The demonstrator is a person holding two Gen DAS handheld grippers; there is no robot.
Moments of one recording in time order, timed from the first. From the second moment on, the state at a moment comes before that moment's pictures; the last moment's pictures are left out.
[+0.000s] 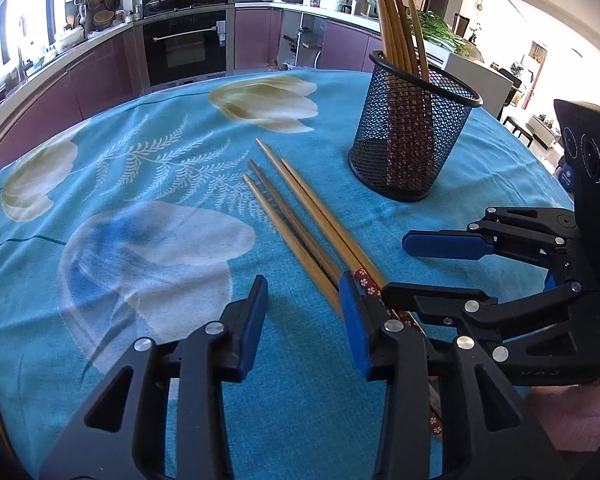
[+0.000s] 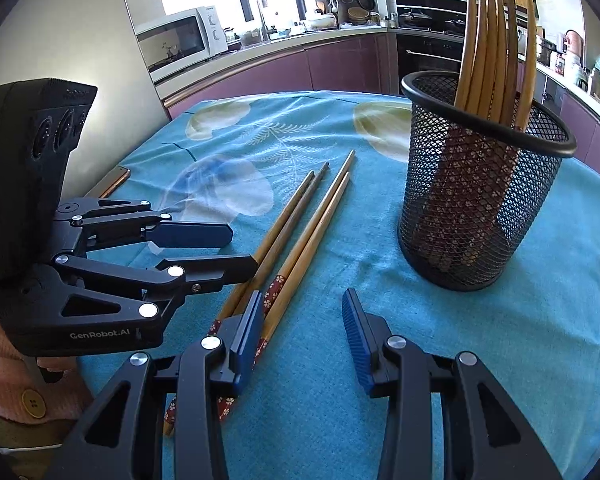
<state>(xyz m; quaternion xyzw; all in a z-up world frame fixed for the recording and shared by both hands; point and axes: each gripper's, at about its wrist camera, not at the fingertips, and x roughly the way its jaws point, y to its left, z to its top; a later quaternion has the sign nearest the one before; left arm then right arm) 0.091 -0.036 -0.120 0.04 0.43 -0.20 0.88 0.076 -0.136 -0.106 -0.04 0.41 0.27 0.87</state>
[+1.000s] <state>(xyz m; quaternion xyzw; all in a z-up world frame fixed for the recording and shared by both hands) 0.112 -0.026 -0.123 0.03 0.45 -0.19 0.87 0.089 -0.128 -0.107 -0.06 0.41 0.24 0.88</state>
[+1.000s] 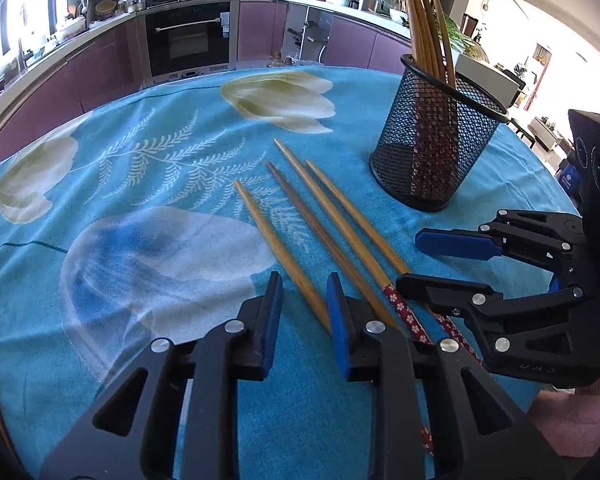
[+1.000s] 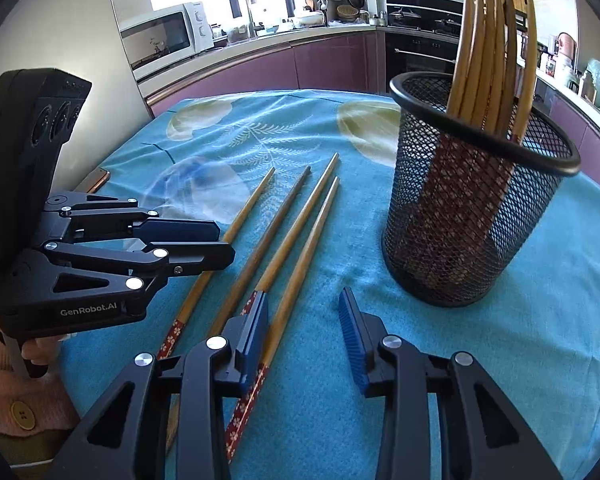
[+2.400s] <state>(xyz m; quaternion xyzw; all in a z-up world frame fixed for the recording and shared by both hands) 0.107 -0.026 -0.119 0.03 0.44 -0.20 0.87 0.093 -0.137 -0.093 0.00 0.40 0.28 0.87</state>
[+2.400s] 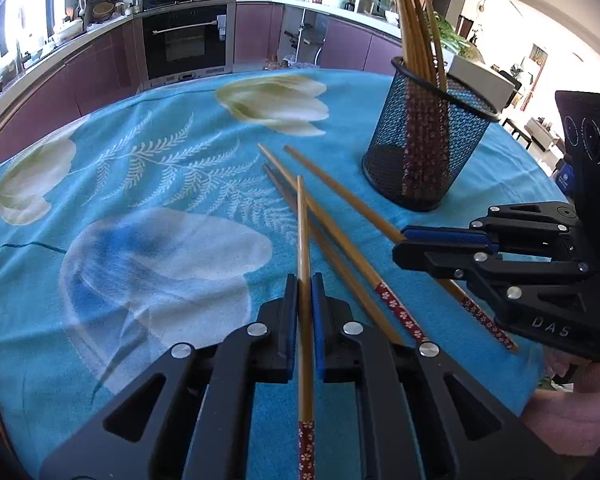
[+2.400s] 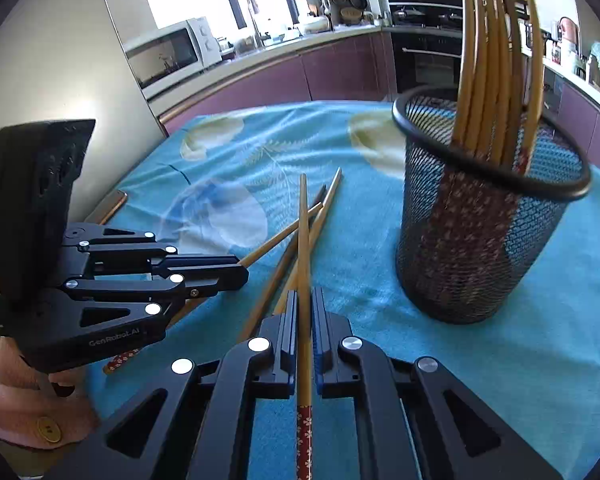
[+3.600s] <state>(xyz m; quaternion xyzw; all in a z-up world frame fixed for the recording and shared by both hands) 0.106 -0.047 0.051 -0.03 0.25 -0.34 0.91 0.078 -0.211 0.040 0.03 0.20 0.25 0.94</state>
